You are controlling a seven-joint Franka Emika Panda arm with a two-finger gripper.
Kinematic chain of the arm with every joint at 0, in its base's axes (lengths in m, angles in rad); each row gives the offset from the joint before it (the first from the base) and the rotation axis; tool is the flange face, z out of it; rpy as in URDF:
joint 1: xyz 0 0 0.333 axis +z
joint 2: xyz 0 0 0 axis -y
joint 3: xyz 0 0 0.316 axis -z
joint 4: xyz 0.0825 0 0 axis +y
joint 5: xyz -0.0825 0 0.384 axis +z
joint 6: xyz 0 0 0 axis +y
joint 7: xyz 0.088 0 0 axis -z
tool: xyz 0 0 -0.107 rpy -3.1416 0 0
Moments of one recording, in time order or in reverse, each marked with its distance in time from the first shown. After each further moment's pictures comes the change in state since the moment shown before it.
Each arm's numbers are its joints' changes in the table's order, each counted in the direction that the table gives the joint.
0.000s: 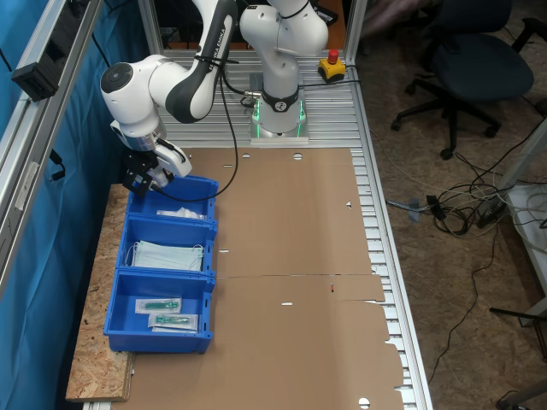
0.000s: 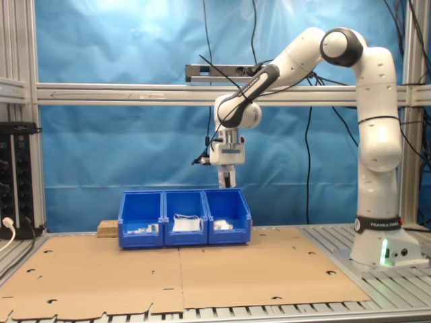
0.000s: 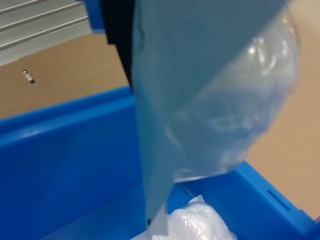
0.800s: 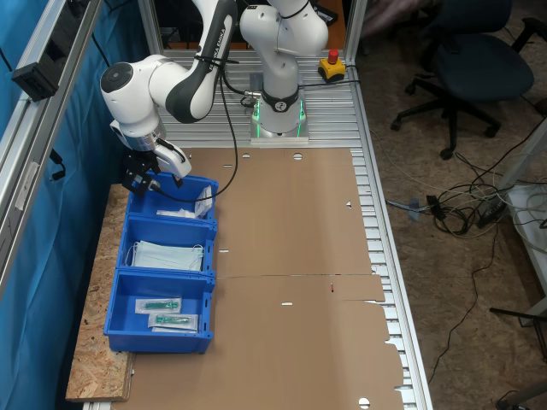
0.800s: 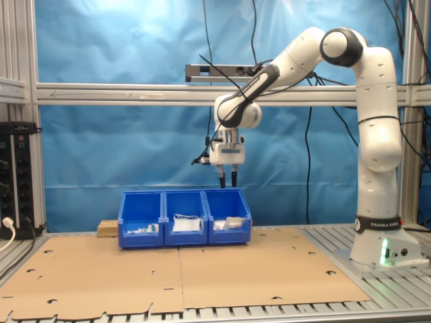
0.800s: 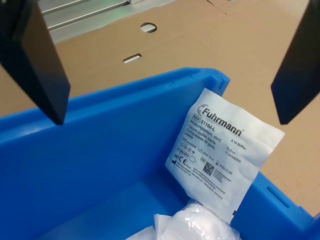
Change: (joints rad) arm 0.000 0.000 0.000 0.000 0.000 -0.006 0.000
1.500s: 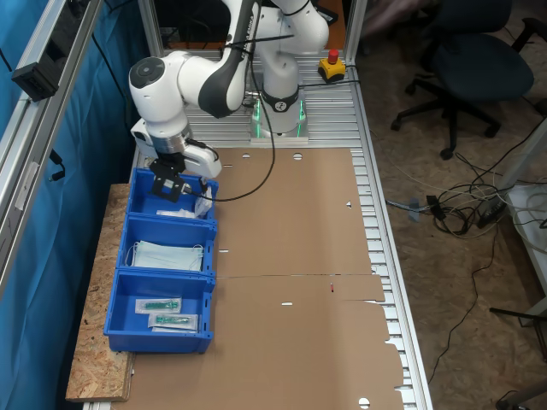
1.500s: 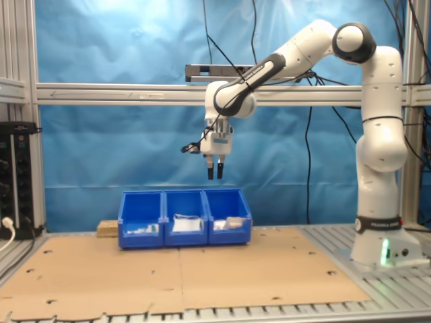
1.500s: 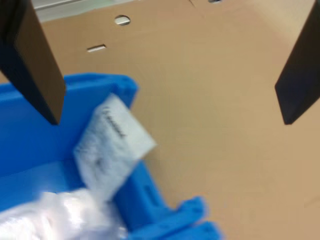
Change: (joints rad) arm 0.151 0.093 -0.033 0.000 0.000 -0.003 0.000
